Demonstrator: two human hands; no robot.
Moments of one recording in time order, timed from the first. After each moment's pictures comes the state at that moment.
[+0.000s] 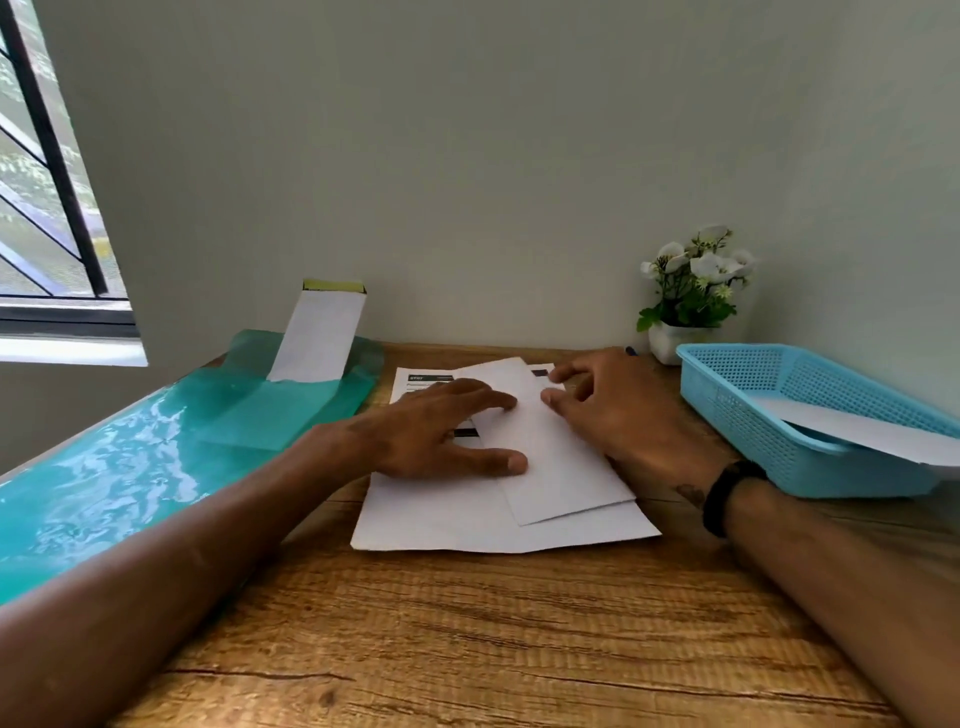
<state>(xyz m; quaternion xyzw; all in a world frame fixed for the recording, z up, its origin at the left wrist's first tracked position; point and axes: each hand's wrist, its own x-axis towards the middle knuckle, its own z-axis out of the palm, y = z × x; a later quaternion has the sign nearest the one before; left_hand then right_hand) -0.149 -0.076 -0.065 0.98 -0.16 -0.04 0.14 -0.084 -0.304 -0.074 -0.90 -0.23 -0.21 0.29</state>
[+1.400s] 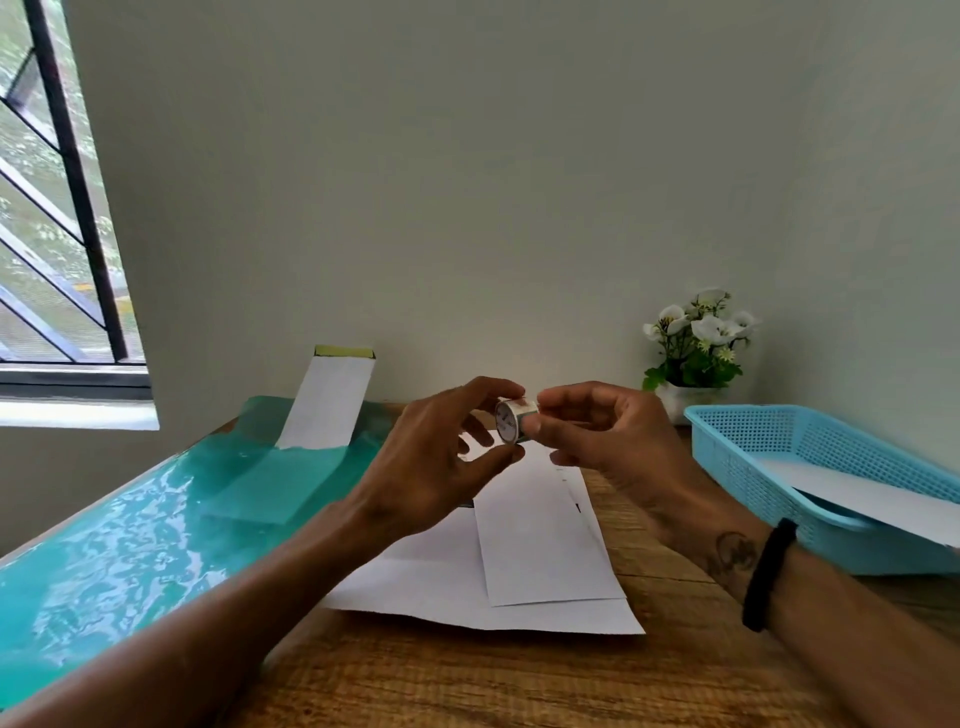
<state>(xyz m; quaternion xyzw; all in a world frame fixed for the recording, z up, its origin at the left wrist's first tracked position) -0.149 -0.084 -0.058 0.86 -0.23 0.34 0.32 -0.104 -0.295 -0.053 -0.70 -0.27 -0.07 0.66</state>
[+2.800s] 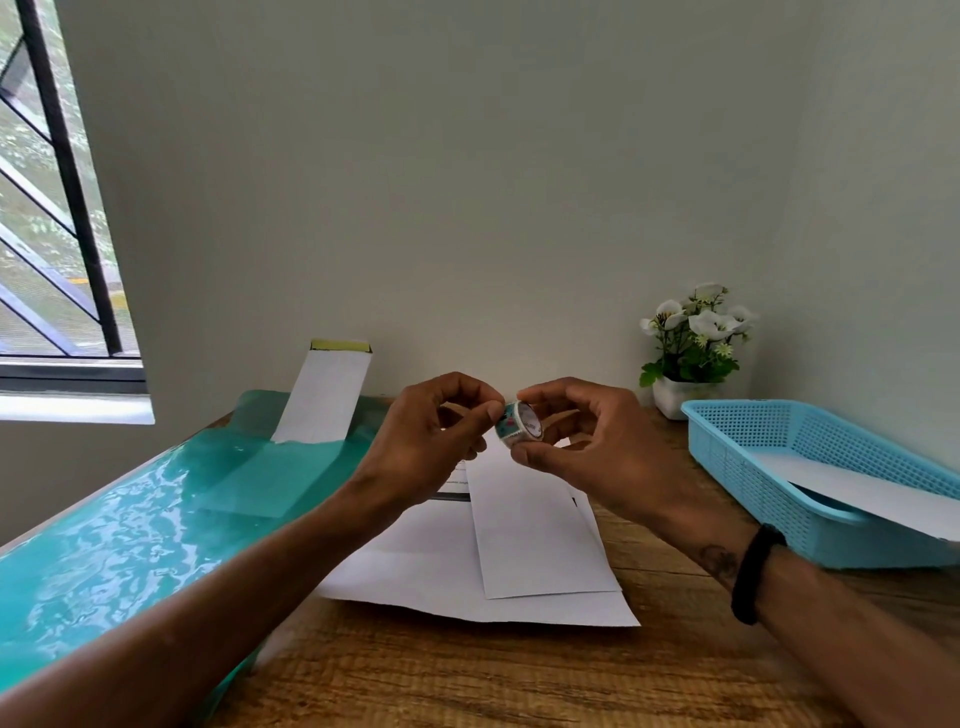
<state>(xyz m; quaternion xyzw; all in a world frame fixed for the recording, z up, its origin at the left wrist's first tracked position) -0.141 -0.088 -0.056 0.81 -0.11 0.27 0.51 -0.100 -0.293 -0.058 -0.78 -0.36 -0.17 0.49</state>
